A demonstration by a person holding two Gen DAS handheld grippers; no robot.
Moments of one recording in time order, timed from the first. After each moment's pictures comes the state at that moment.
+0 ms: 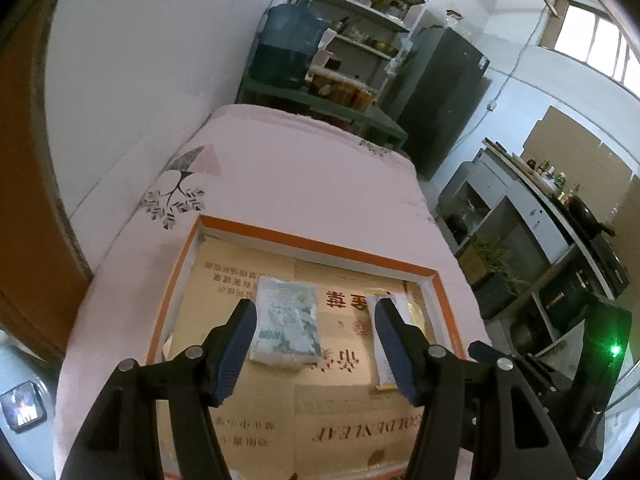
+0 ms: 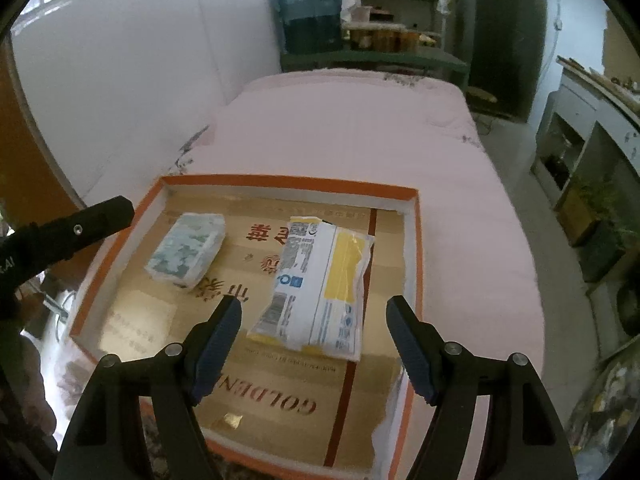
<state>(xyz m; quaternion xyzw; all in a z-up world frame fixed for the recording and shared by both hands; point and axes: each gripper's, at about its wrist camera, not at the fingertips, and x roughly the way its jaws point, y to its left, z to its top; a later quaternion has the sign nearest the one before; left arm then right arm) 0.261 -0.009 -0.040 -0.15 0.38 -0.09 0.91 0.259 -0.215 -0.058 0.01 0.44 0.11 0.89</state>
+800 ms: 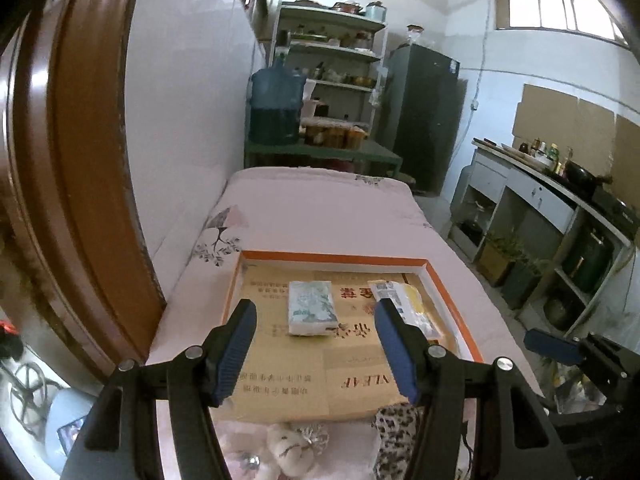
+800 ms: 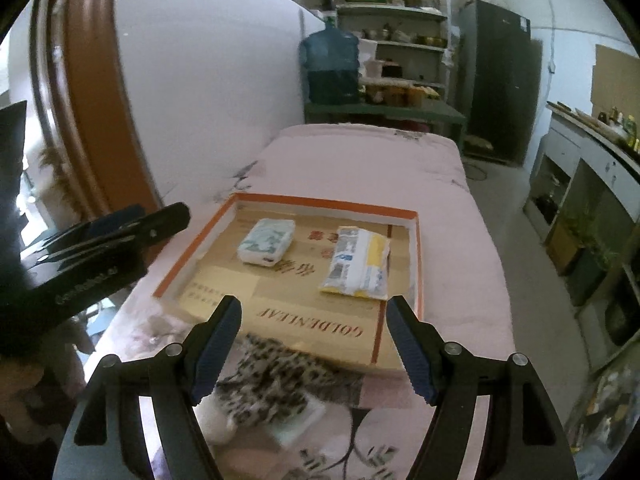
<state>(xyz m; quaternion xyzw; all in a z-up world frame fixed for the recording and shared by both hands) 0.149 -0.020 0.005 -0.04 0.29 -0.07 0.95 0.119 -0.190 0.009 -0.01 0.36 0.13 0.92</state>
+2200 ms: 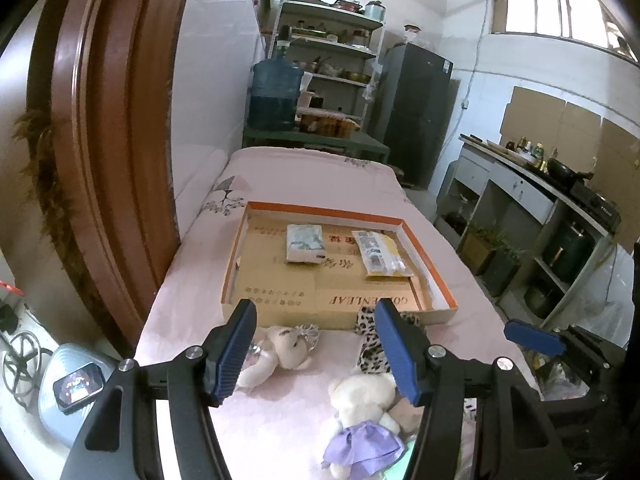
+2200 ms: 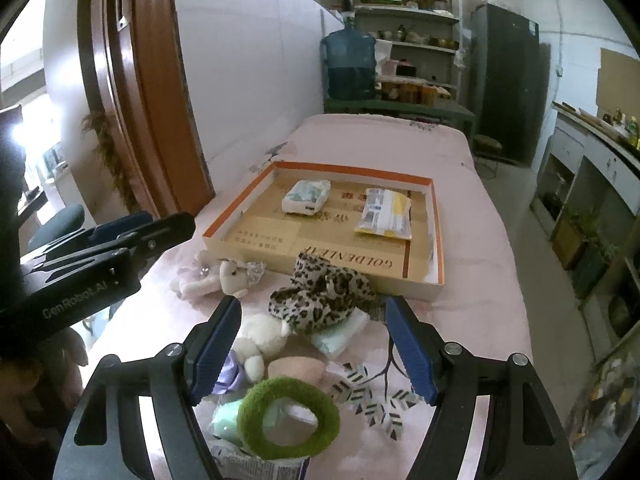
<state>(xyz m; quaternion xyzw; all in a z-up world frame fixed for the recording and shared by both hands) 0.047 -0.007 -0.006 -0.06 0.30 -0.08 0.95 0.028 -0.174 -0.001 -0.02 0.36 0.15 0.92</state>
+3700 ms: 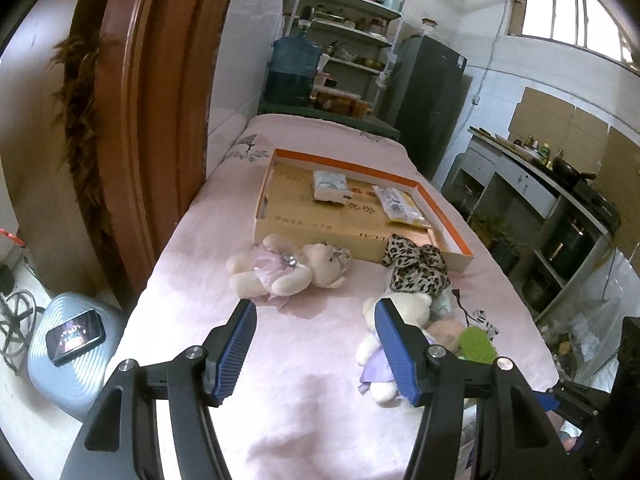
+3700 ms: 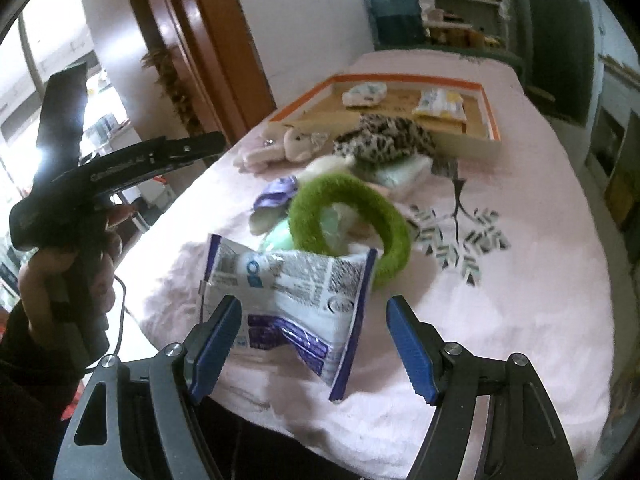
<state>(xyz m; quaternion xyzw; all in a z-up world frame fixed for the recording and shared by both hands) 0.003 0.029 -0.062 -0.10 0.33 -0.08 0.94 -0.052 -0.187 -0.081 0.02 0.43 0.26 0.86</state>
